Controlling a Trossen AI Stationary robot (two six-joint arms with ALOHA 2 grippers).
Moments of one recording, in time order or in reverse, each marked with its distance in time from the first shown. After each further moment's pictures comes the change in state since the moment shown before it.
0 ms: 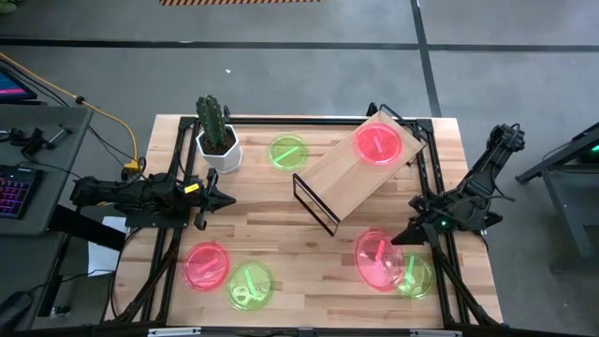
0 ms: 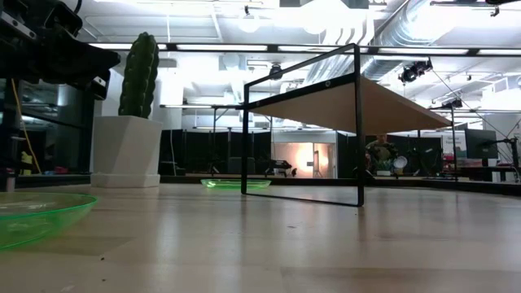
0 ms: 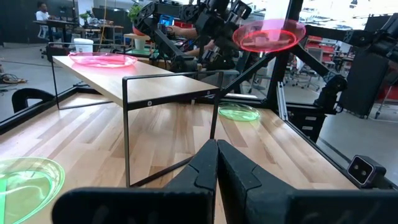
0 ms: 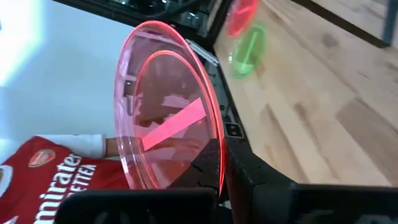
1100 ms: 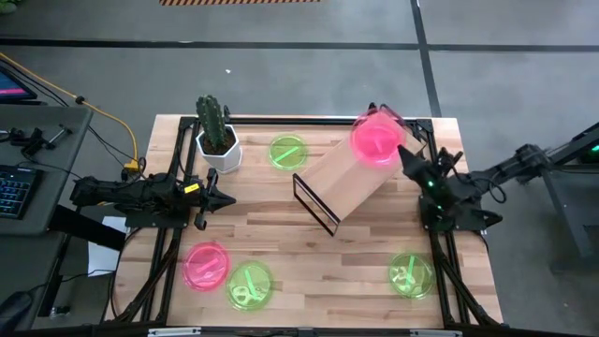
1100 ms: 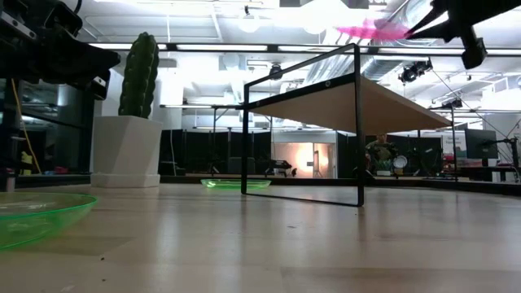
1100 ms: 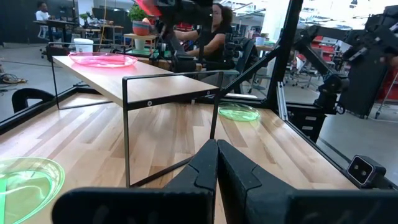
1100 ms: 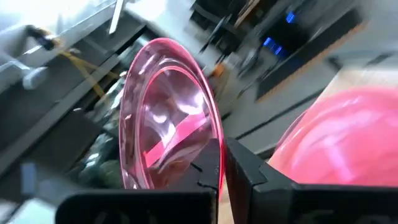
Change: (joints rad) left arm 0.000 0.000 0.000 0.000 0.000 0.000; right arm -0.449 0.041 0.000 0.328 0.951 -0.454
